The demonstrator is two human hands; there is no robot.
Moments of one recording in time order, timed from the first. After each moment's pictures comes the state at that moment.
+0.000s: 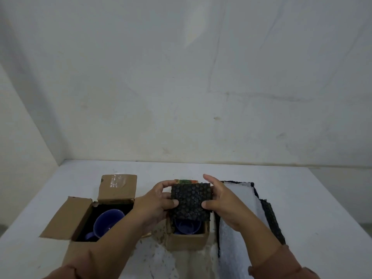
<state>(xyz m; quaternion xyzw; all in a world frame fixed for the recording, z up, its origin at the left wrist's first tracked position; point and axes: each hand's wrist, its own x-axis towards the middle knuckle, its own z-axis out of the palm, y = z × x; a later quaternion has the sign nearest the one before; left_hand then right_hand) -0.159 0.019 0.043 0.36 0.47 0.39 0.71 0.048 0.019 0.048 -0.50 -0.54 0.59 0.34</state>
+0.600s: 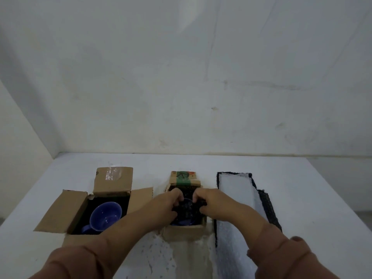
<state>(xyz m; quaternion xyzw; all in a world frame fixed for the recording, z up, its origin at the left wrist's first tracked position) -0.145 0.025 0.011 0.78 0.53 0.06 0.31 0.049 0.032 0.028 -0.55 -0.76 0.33 0.01</state>
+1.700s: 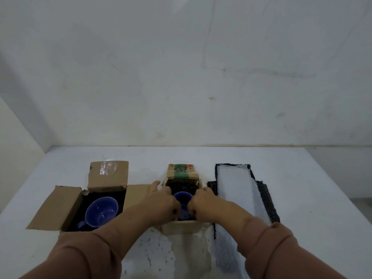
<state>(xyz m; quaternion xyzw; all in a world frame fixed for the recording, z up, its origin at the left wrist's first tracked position) -0.139 0.034 -0.008 0.88 0.46 -0.11 0.07 0.027 0.038 -0.007 -0.45 -0.85 0.11 -0.24</state>
